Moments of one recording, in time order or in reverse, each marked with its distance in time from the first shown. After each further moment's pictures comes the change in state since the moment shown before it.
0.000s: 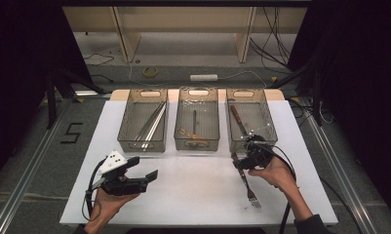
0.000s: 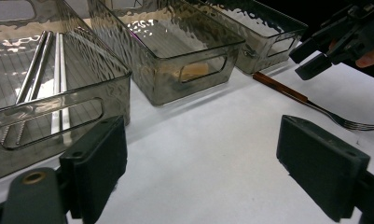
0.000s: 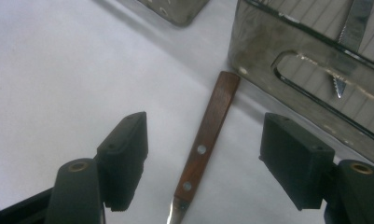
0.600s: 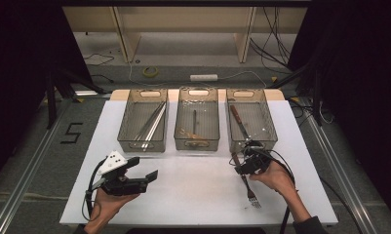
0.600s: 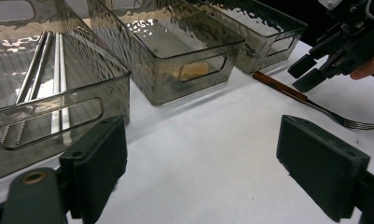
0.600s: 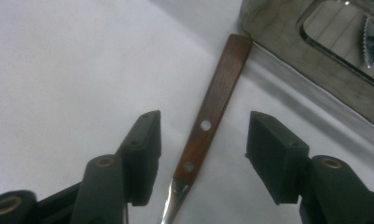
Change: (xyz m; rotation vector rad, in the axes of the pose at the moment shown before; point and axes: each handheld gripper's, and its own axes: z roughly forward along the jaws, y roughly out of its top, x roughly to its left) left arm -0.001 0.000 0.000 0.001 0.000 0.004; right arm 0.003 -0.009 0.014 0.090 -0.007 -0.017
